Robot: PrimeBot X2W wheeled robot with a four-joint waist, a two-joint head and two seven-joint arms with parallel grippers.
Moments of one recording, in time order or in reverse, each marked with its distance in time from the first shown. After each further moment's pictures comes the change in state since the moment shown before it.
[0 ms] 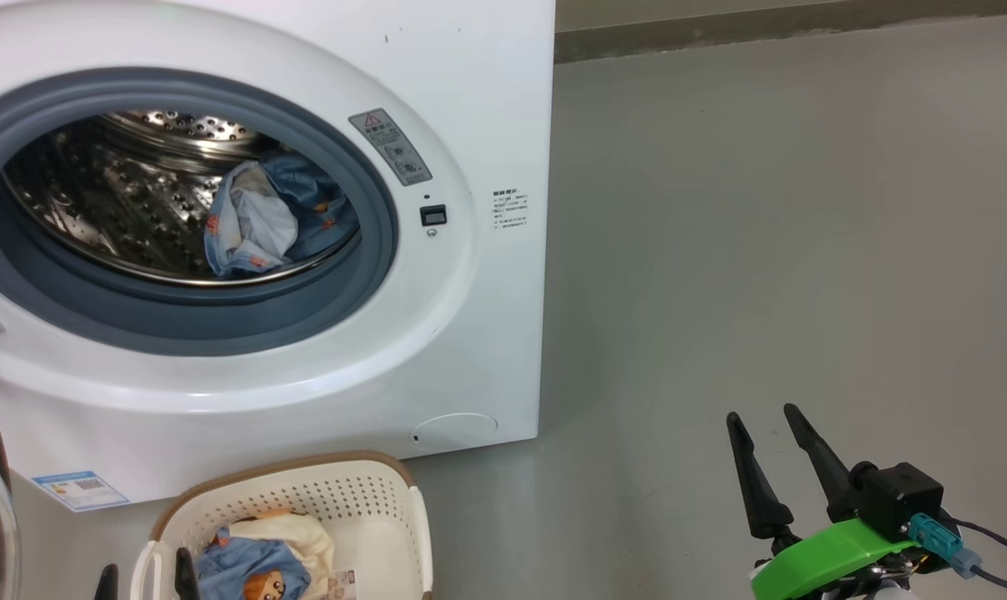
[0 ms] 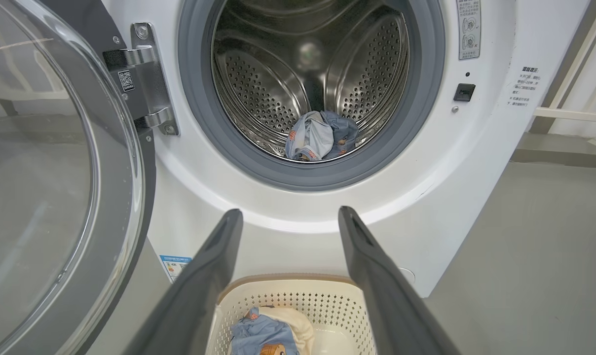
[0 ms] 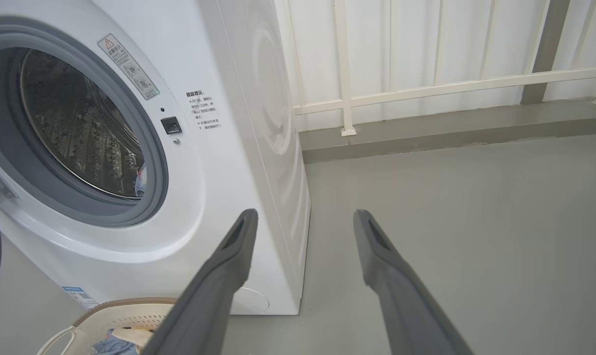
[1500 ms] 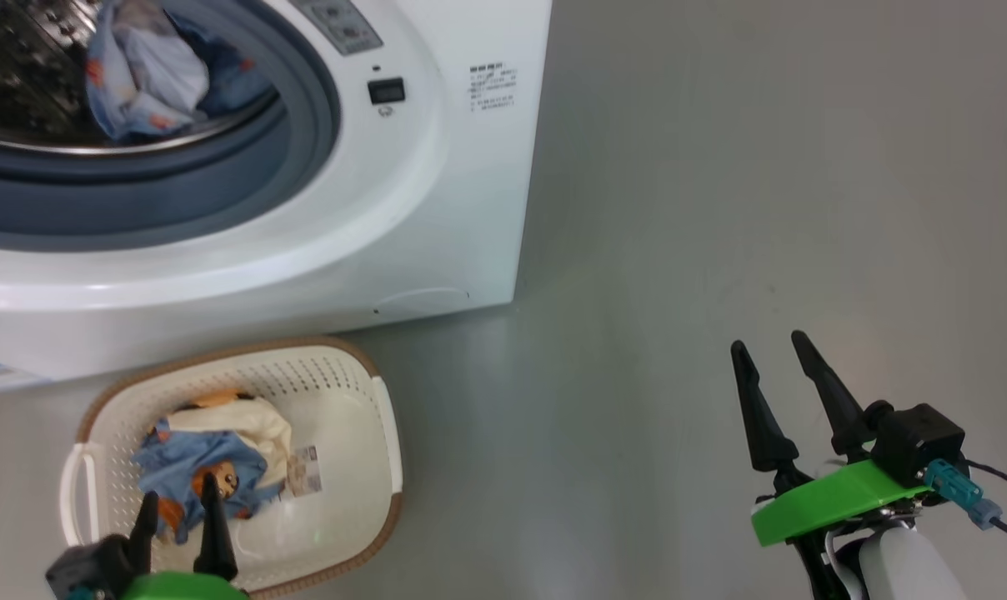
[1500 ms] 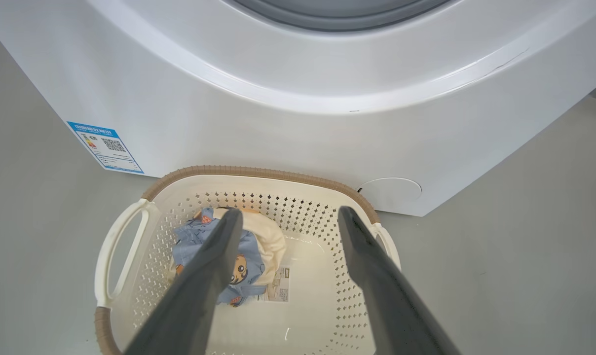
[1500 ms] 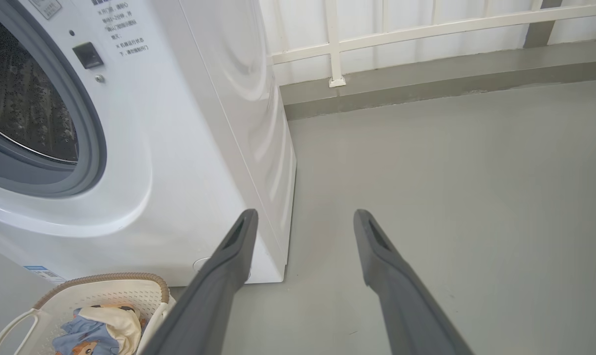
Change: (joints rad) left arm -0.362 -0.009 -0.008 0.470 -0.116 -0.090 0.000; right arm -0.087 0.000 -0.006 -0.058 0.004 0.000 0.000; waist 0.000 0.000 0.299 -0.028
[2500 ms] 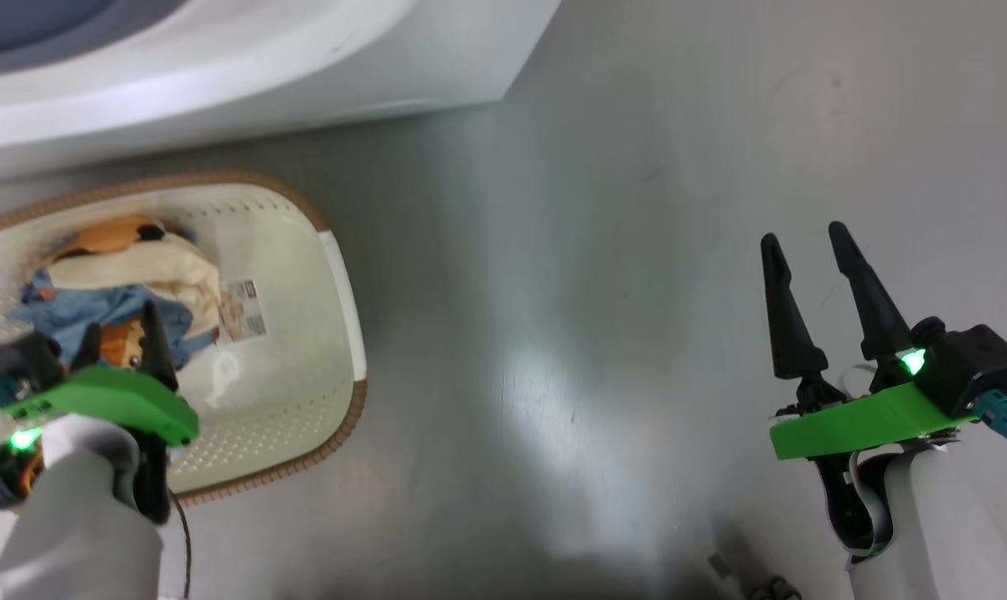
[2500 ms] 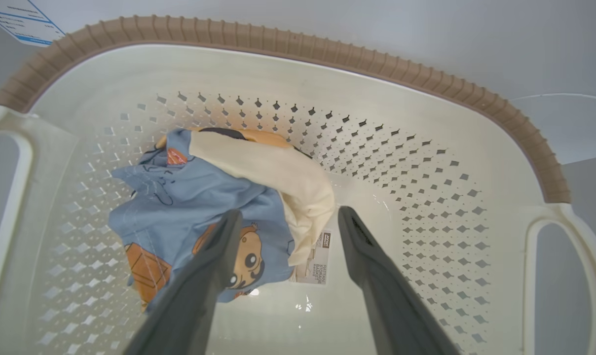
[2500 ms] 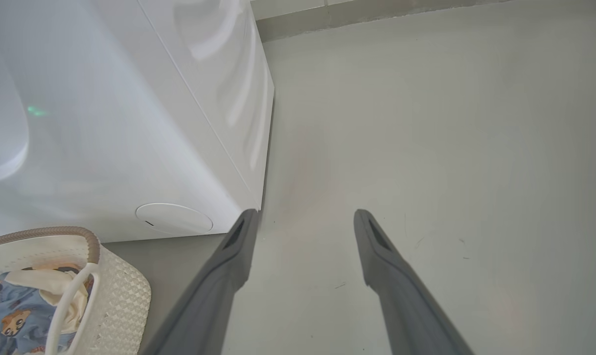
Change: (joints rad) left arm -0.598 0.089 0.033 0.588 -0.016 -0.079 0.000; right arm -0.128 -0.001 -0.033 -0.096 -0.002 0.000 0.000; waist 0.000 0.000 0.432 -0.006
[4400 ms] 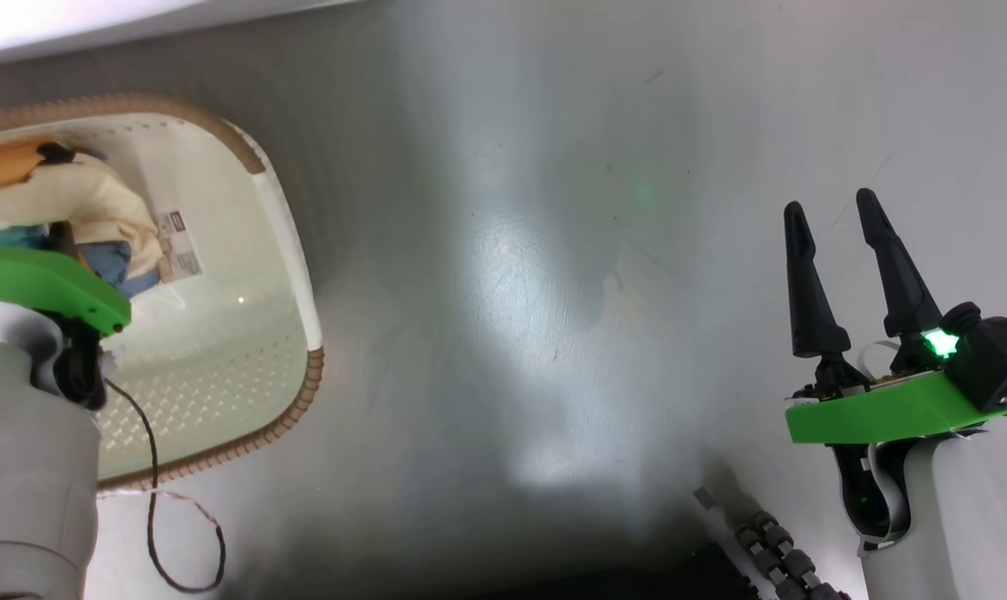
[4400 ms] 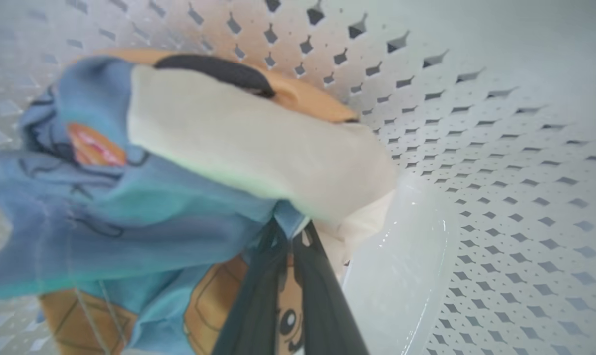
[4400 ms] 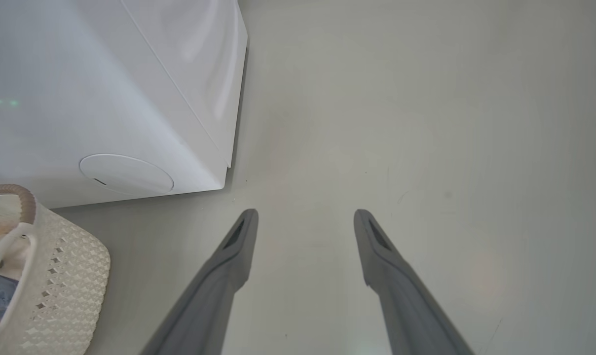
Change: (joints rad) left arm -0.308 0.070 0.006 0.216 -0.118 0.015 0.146; right arm -0.006 0.000 -0.016 -0.088 -0.003 0.000 0.000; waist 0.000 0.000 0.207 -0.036
